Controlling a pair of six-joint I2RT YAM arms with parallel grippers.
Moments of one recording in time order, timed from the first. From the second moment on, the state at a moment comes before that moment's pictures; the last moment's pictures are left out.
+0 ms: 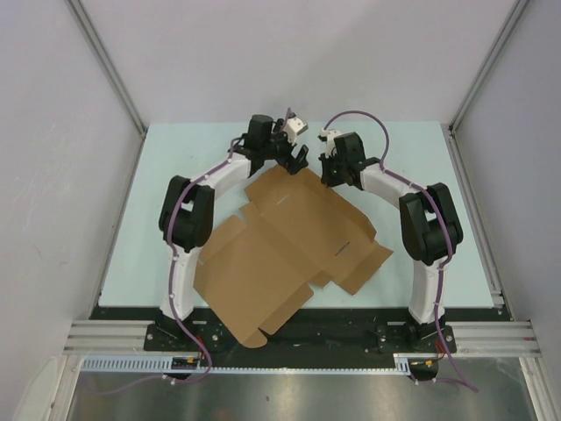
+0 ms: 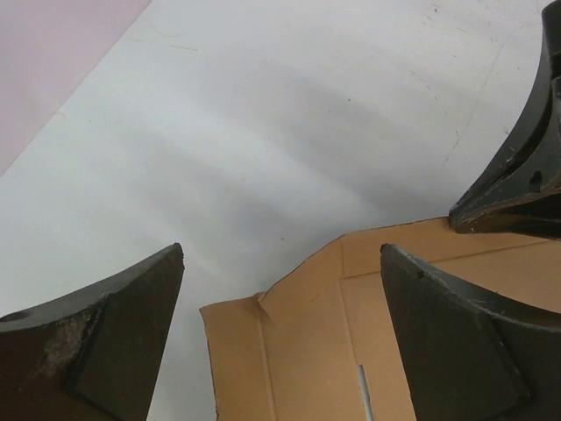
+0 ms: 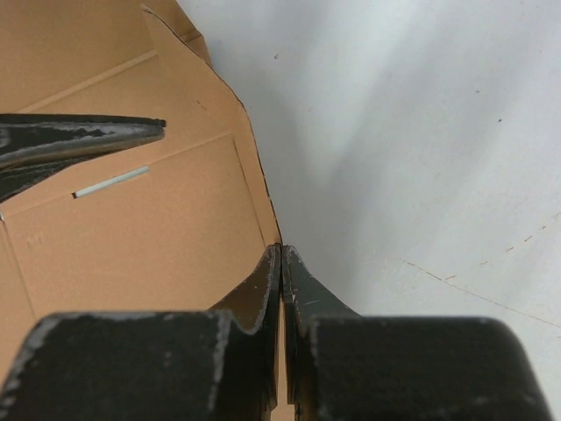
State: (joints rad) left arm -0.43 2.20 1.74 -0.02 0.47 0.31; right arm 0.39 1.99 1.45 -0.21 -0.15 0.05
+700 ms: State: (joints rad) left arm -0.43 2.32 1.85 -0.21 0.54 0.27; right arm 0.40 1.99 1.45 -0.21 -0.13 0.05
